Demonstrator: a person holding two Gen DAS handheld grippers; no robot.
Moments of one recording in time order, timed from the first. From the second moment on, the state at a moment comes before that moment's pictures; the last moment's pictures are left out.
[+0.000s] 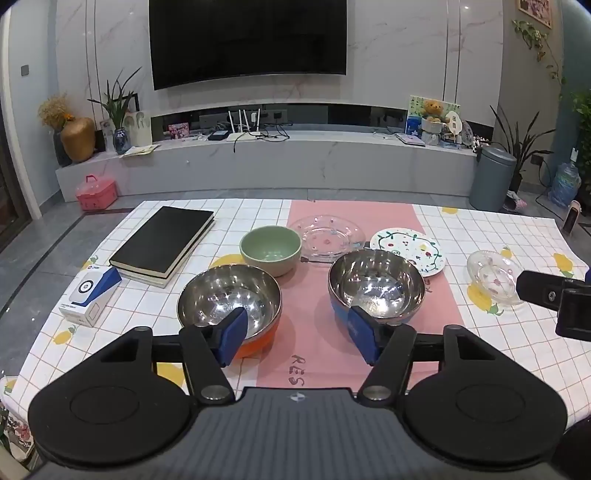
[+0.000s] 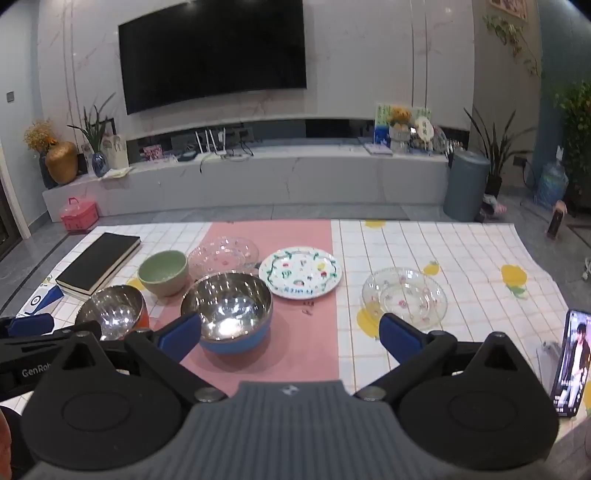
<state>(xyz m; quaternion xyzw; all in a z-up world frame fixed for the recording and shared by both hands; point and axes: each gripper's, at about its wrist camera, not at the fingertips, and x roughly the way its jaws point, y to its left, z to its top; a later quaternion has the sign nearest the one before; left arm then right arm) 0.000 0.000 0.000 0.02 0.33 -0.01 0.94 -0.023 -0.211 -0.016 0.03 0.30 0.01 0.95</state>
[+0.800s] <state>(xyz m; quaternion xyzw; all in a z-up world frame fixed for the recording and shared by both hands) 0.000 0.004 -0.007 0.01 0.34 -0.01 0.94 -0.014 -0.206 -0.024 0.01 0.30 0.01 0.95</state>
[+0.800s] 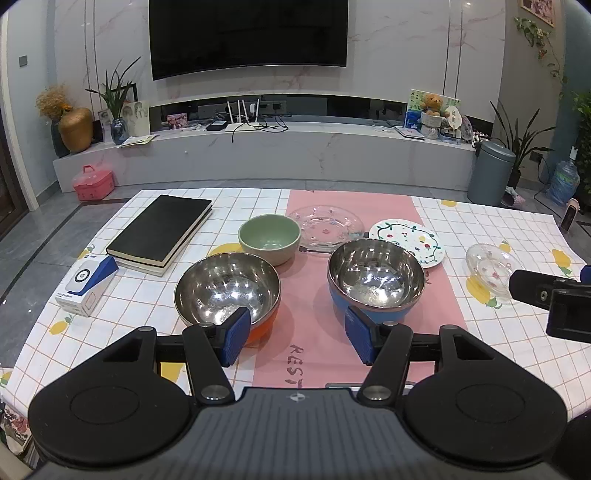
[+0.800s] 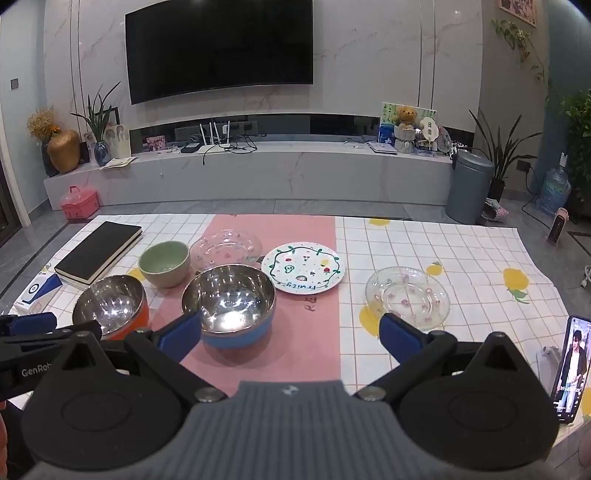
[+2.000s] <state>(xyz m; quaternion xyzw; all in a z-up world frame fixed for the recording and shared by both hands) -0.008 0.000 -0.002 0.00 0.34 -0.02 0.94 -0.016 -0.202 -0.028 0.01 0.31 0.01 0.95</state>
